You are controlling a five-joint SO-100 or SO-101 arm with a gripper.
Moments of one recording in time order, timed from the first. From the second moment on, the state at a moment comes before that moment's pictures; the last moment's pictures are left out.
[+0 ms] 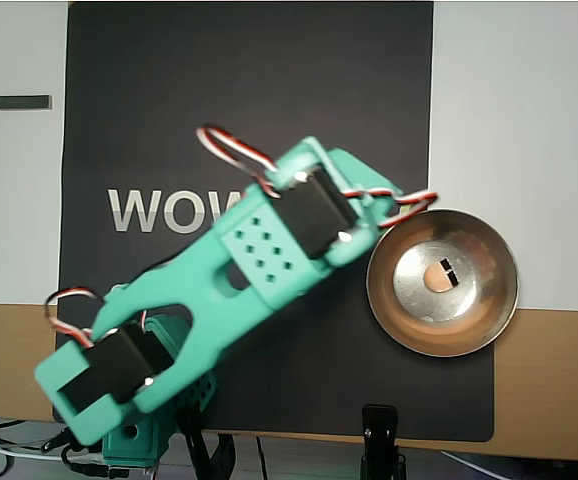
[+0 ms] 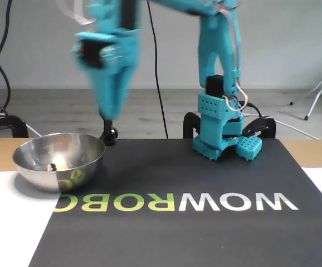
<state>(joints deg) 50.0 83.7 67.1 96.1 -22.1</state>
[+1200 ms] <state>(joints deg) 5.2 108.5 91.1 83.1 4.9</state>
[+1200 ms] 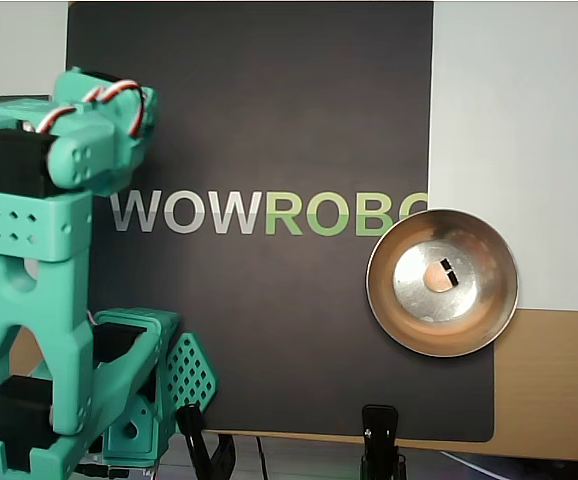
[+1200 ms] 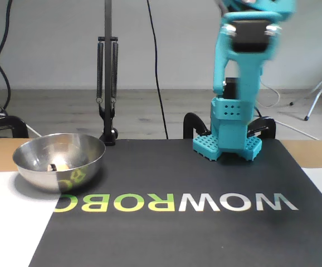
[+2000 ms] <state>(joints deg) -1.6 132.7 130.5 48.5 7.2</state>
